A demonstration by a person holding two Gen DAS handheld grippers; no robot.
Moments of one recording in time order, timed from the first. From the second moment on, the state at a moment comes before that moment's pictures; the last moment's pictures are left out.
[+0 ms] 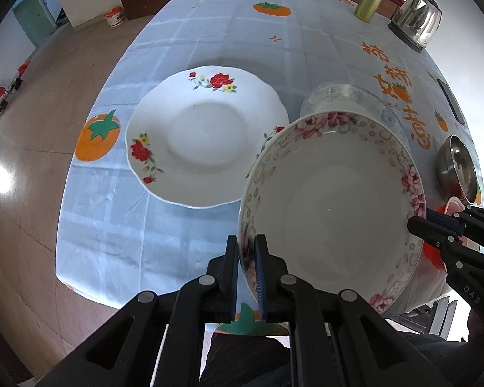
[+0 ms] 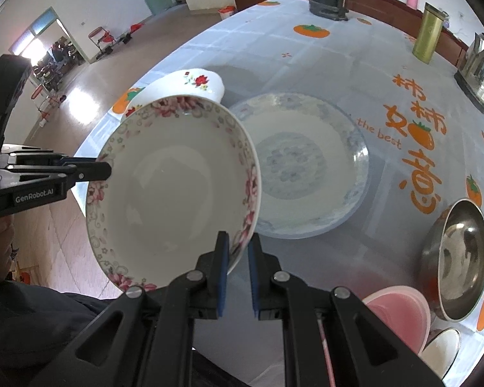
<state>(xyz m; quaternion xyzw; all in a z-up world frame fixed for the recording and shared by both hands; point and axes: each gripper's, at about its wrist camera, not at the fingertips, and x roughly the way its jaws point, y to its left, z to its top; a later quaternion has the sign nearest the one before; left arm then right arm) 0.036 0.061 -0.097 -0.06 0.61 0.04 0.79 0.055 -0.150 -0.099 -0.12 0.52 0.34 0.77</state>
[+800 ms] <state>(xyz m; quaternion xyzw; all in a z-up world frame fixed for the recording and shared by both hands) 0.069 0.044 -0.099 -0.04 0.61 0.02 0.79 0.076 -0.168 -0.098 -0.10 0.53 0.31 0.78</state>
